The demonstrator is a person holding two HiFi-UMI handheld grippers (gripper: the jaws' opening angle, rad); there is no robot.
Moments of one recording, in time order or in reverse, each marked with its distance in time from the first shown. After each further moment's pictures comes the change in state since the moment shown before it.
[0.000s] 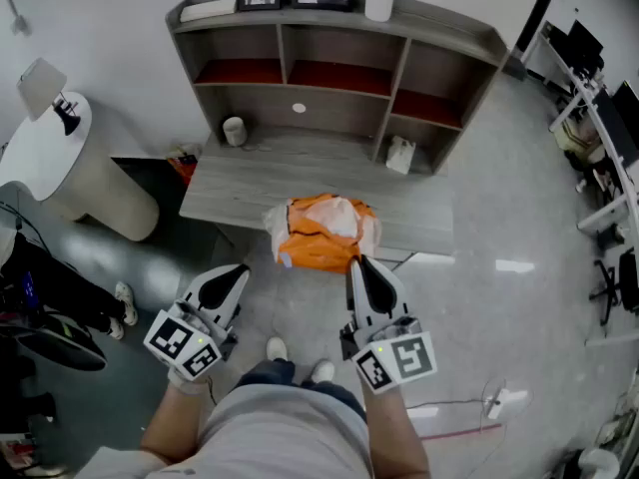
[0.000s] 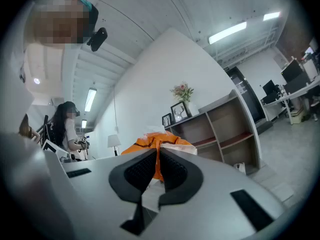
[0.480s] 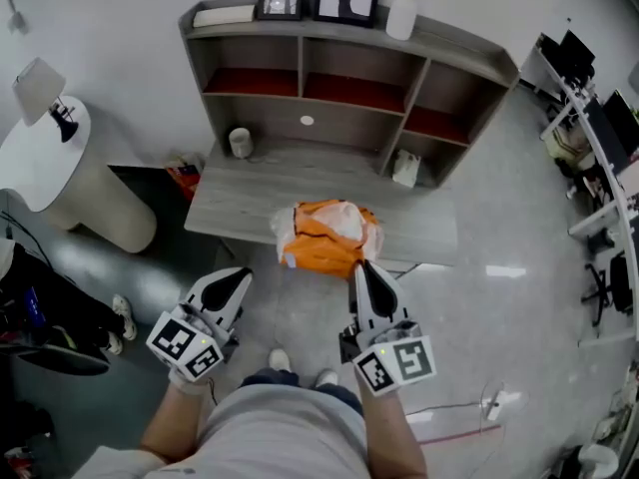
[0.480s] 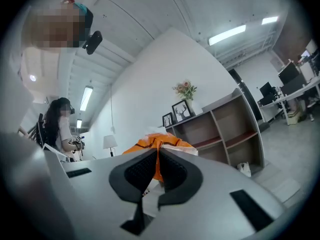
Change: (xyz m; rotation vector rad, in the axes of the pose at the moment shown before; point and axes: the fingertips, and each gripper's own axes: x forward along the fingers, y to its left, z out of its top) left arm -0.023 0.064 0.010 -0.017 -0.020 -0.038; right arm 0.048 0.041 -0.012 0.011 -0.015 -0.049
